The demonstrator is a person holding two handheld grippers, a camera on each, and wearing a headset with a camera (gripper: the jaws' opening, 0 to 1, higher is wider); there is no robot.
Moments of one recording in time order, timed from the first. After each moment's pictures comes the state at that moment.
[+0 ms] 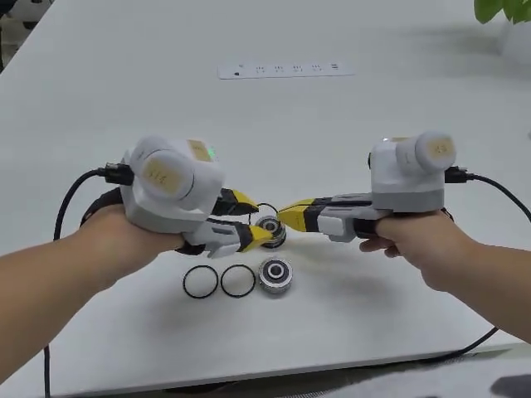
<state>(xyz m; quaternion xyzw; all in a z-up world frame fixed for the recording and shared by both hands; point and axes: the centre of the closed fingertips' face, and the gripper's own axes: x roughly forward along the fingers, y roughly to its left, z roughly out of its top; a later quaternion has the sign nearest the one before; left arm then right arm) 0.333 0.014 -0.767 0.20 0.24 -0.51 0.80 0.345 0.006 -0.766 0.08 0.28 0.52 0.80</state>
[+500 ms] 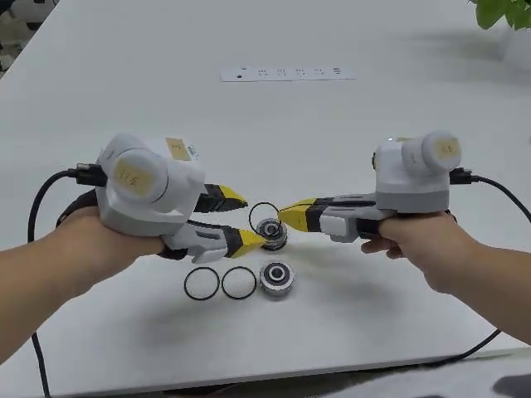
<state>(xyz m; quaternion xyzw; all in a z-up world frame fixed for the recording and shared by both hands) 0.326 0.027 -0.752 0.19 0.23 -0.51 0.80 0.344 0.007 -0.759 0.09 0.28 0.53 0.80</state>
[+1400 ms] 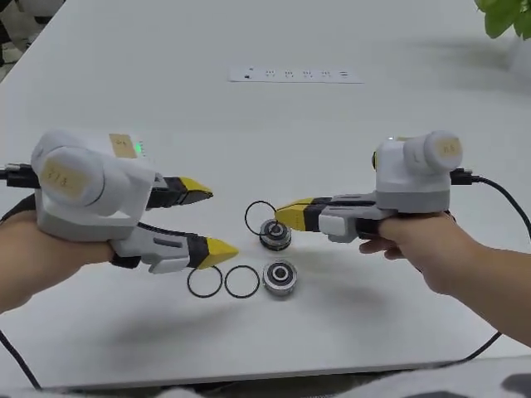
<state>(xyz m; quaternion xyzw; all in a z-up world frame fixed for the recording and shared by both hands) 0.311 0.067 -0.737 0.18 0.22 -0.49 0.82 0.337 0.021 -0.752 0.09 0.28 0.54 0.79</state>
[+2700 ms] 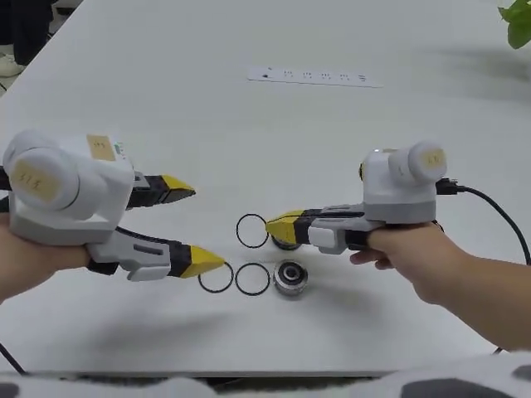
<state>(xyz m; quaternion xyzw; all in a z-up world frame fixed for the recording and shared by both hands) 0.299 0.097 -0.739 0.18 0.23 -0.47 0.83 0.323 0.047 -0.768 0.07 0.30 0.57 0.76</state>
